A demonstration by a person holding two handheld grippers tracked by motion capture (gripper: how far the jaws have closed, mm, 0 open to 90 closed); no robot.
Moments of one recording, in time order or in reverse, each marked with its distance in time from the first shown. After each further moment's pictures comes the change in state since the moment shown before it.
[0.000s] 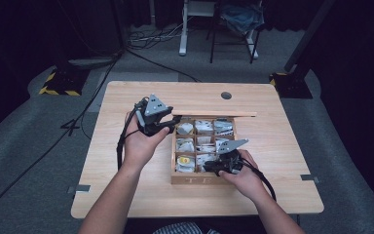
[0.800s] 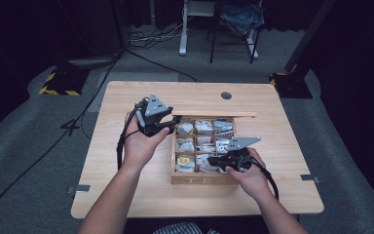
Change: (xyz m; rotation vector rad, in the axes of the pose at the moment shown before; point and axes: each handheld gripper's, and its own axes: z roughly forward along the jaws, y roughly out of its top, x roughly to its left) left arm 0.000 0.000 0.000 0.005 0.002 0.006; right arm -0.001 0.004 -0.028 -0.136 -0.007 0.008
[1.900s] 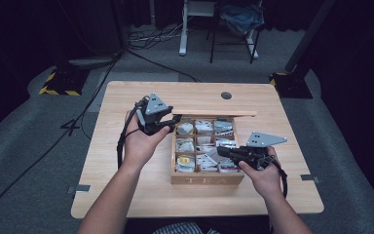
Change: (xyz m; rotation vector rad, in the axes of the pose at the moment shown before) left arm 0.001 0.003 0.000 0.008 -0.001 -0.004; right arm 0.001 0.009 -0.047 -0.247 -0.016 0.009
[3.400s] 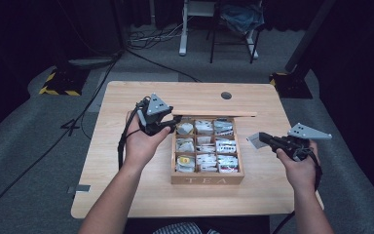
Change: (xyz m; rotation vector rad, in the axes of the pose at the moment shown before) left arm -0.002 0.000 0.001 0.003 0.013 0.003; right arm -0.064 -0.012 -0.079 -0.009 -0.344 0.057
